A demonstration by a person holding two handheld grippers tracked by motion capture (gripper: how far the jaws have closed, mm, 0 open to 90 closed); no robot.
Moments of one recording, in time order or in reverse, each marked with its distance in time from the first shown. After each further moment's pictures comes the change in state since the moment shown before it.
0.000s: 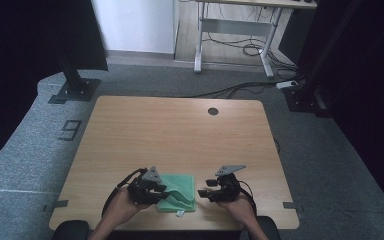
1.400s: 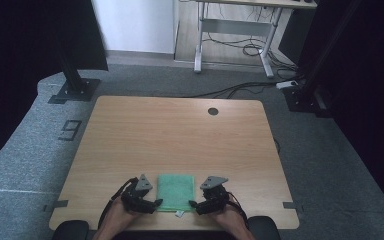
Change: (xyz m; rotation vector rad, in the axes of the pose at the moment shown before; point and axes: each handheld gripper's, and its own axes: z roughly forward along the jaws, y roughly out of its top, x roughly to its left) left arm 0.014 -0.054 0.034 -0.014 0.172 -0.092; right arm 0.036 -0.013 0.032 0.063 -0.175 -0.168
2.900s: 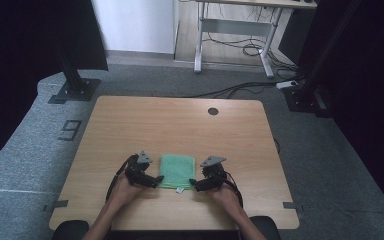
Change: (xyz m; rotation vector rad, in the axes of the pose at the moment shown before) left arm 0.074 0.034 0.042 -0.053 0.042 -0.079; right arm -0.055 0.030 0.031 -0.014 -0.082 0.059
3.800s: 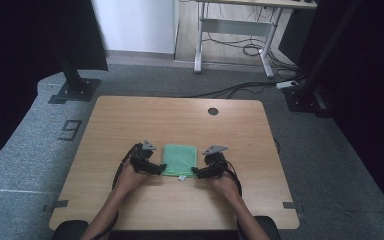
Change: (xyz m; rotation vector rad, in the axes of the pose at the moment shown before) left arm 0.024 0.027 0.023 0.007 0.023 -0.027; right arm -0.034 0.016 0.016 -0.014 -0.033 0.040
